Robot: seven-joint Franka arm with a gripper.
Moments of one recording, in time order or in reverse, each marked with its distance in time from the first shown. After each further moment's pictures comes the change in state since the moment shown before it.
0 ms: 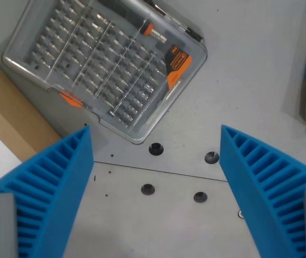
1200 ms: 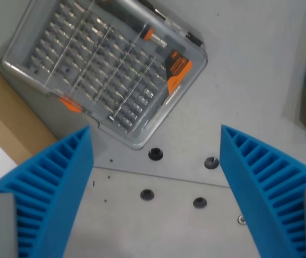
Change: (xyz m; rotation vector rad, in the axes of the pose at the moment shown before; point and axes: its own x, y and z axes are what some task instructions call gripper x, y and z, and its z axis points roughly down) arm 0.005 0.000 0.005 -0.003 0.006 -0.006
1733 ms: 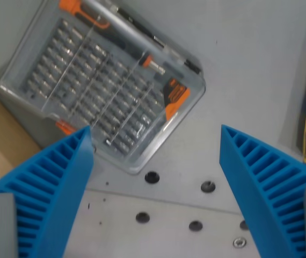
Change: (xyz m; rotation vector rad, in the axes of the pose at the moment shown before) arm 0.024 0.001 0.013 -0.009 0.006 -0.020
